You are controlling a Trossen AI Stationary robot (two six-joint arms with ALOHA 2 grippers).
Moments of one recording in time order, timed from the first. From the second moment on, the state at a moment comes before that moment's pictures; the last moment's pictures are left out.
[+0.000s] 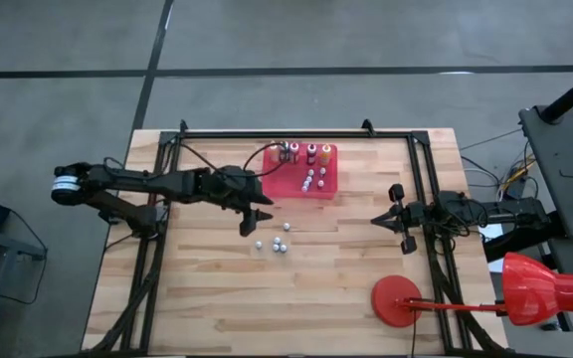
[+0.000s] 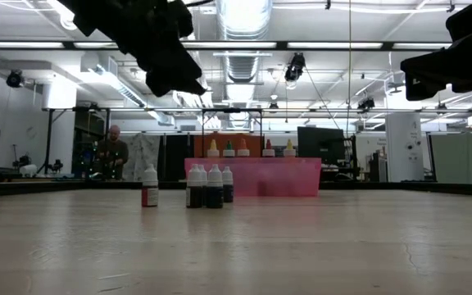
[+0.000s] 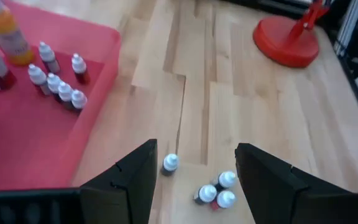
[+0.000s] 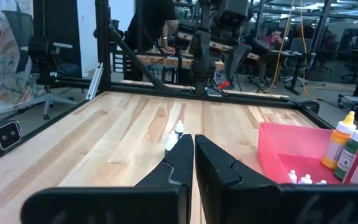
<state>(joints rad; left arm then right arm) 0.10 1.26 0.85 -0.17 0.12 -0.16 0.07 0.03 0.01 0.01 -0.05 -0.03</state>
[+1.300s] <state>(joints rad) 0.10 1.72 1.22 -0.47 0.16 0.05 0.07 0.03 0.01 0.01 -0.05 -0.03</state>
